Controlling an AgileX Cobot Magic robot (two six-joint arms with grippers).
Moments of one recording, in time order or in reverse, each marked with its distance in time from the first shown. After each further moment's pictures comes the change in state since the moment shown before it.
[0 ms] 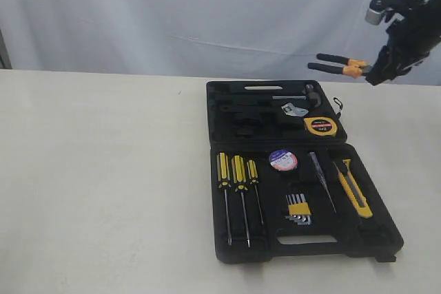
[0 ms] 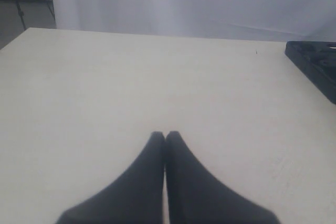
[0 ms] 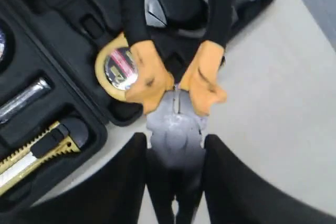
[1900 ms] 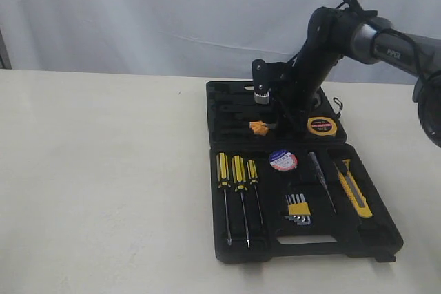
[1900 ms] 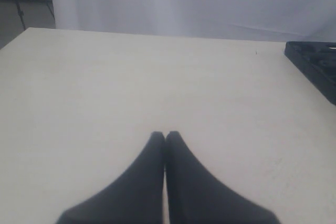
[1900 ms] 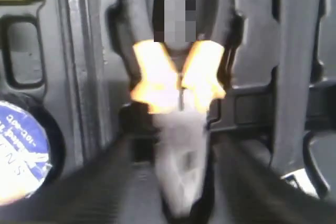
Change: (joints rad) left arm 0.000 0.000 0.000 -0.004 0.000 0.000; right arm 0.344 0.214 -0.010 -0.134 -0.149 -0.236
